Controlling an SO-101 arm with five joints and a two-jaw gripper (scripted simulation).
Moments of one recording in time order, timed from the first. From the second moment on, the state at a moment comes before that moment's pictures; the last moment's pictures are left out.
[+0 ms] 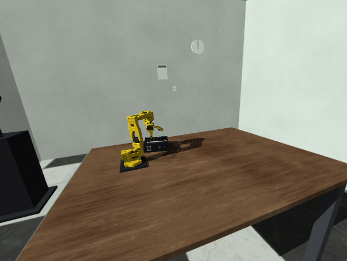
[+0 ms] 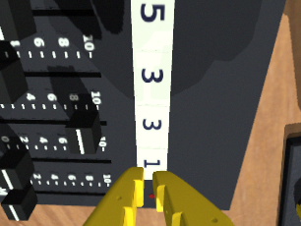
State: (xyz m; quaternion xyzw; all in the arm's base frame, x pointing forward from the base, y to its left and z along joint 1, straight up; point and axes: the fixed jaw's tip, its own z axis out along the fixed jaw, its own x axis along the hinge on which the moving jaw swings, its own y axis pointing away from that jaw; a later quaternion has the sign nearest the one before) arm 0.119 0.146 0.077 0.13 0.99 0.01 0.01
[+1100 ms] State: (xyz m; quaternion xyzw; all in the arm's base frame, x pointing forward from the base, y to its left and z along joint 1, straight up) arm 0.120 0.148 0.067 0.13 0.99 0.01 0.01
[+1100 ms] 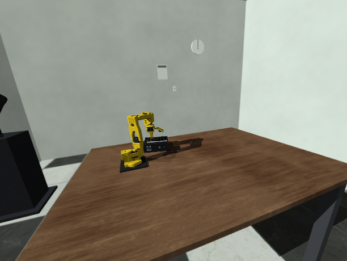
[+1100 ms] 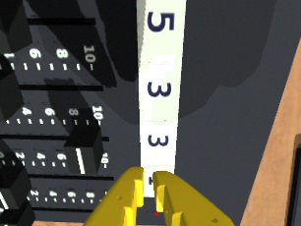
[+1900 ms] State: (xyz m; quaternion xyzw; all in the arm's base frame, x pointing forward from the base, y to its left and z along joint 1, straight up) arm 0.121 0.149 0.053 0.13 0.99 0.01 0.01
